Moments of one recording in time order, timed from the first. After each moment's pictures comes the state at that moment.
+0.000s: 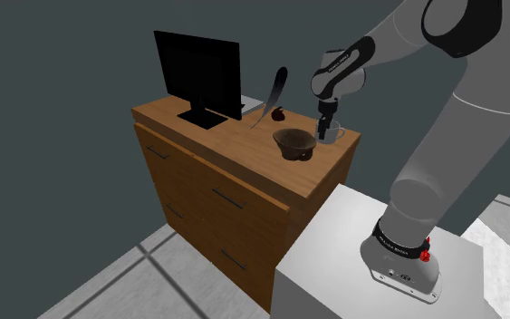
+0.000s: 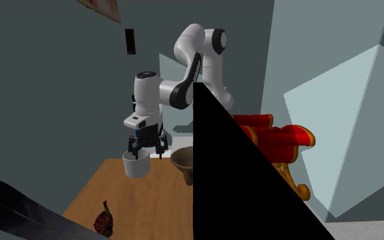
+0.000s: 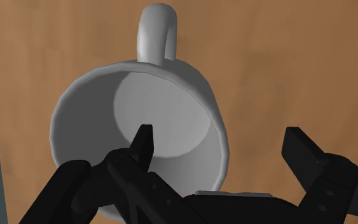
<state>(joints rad) -0.22 -0.05 -0.42 -2.38 -0.14 2.33 -0.74</state>
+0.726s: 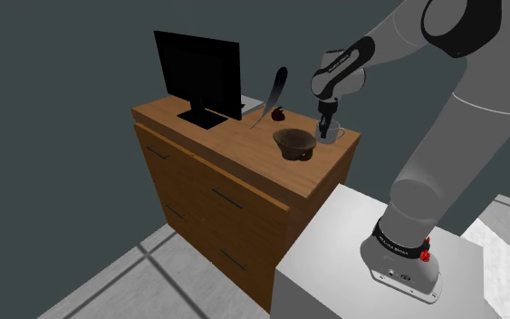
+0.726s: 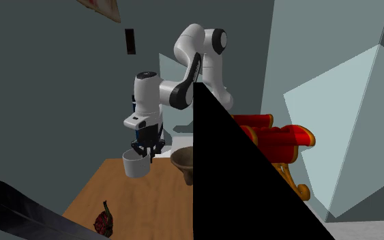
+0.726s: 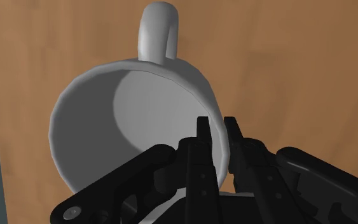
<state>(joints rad) -0.22 -0.05 -0.42 -2.38 -0.14 2.33 -0.74</state>
